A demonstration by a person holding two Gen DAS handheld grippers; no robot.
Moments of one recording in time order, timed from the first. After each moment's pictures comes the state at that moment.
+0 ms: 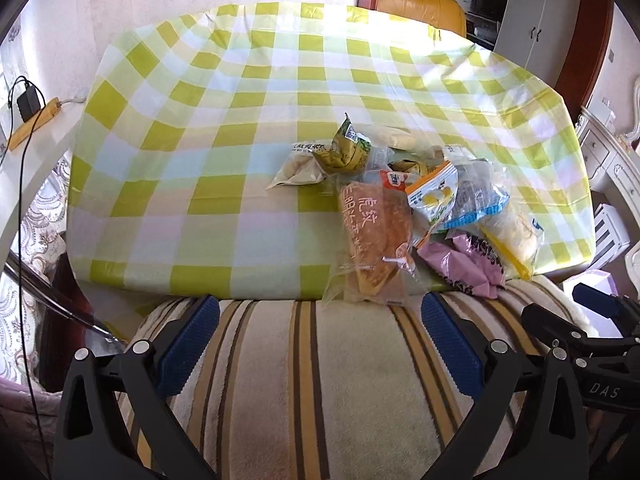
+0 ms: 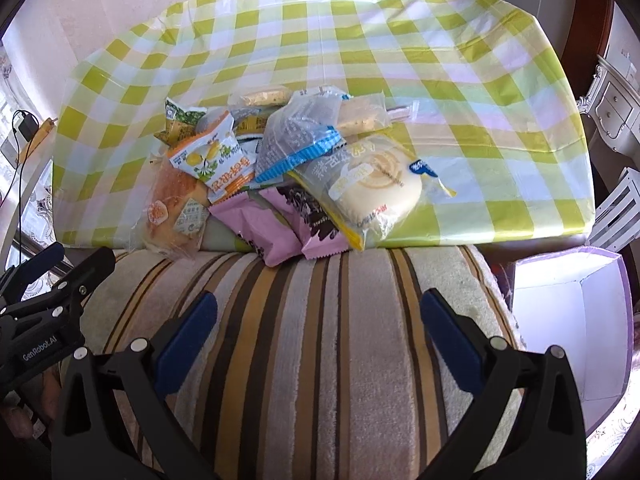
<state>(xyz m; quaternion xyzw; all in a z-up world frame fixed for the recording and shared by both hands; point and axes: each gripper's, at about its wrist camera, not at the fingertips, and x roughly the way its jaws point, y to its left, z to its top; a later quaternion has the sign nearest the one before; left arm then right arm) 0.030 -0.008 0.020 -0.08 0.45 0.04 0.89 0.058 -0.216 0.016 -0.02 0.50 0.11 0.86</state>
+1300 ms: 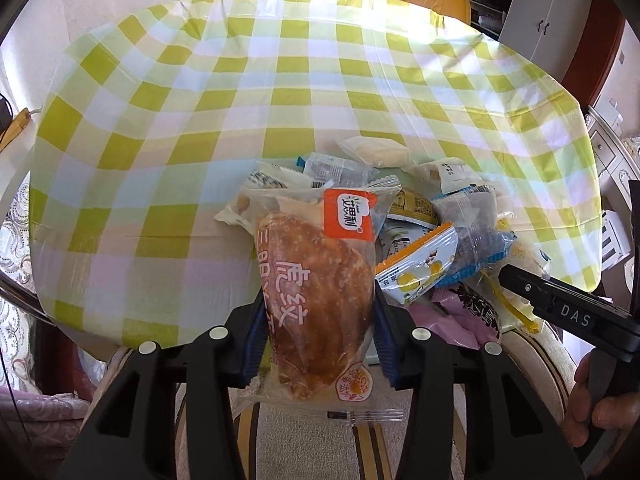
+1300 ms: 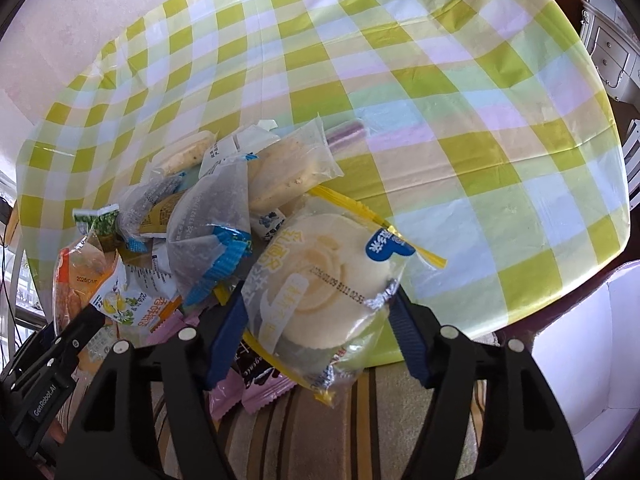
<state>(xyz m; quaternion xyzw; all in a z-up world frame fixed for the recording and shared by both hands) 0.099 -0.032 0.018 -0.08 0.47 0.04 0.88 0.164 -0.248 -0.012 0.07 0.54 0.08 0.84</state>
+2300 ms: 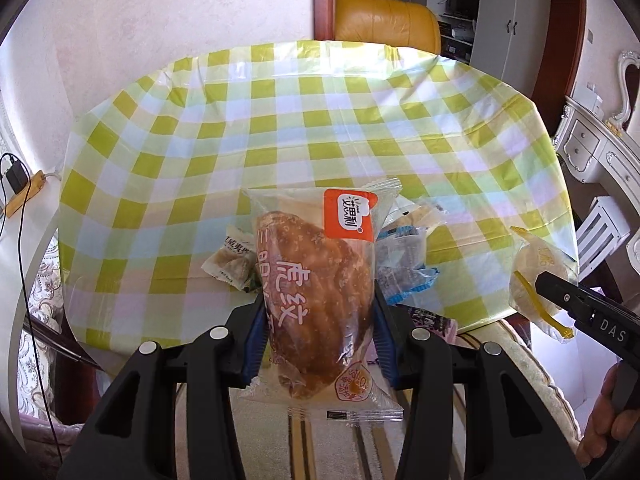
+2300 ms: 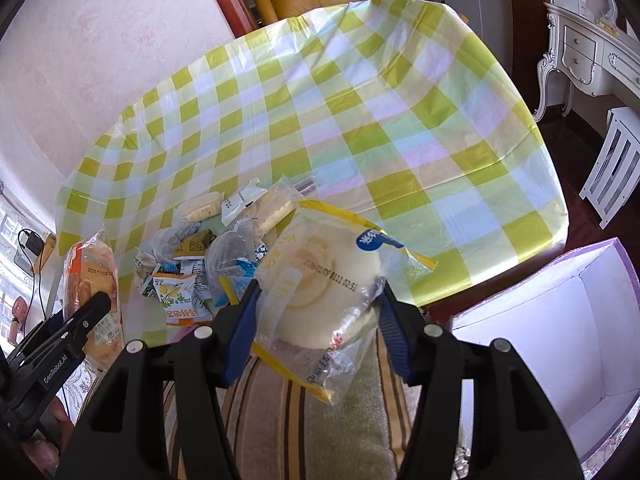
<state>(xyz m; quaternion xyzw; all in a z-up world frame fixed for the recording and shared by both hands) 0.072 -0.100 0.082 -0.01 0.42 0.03 0.91 0.103 -0.327 0.049 0.13 0.45 0.08 0.88</state>
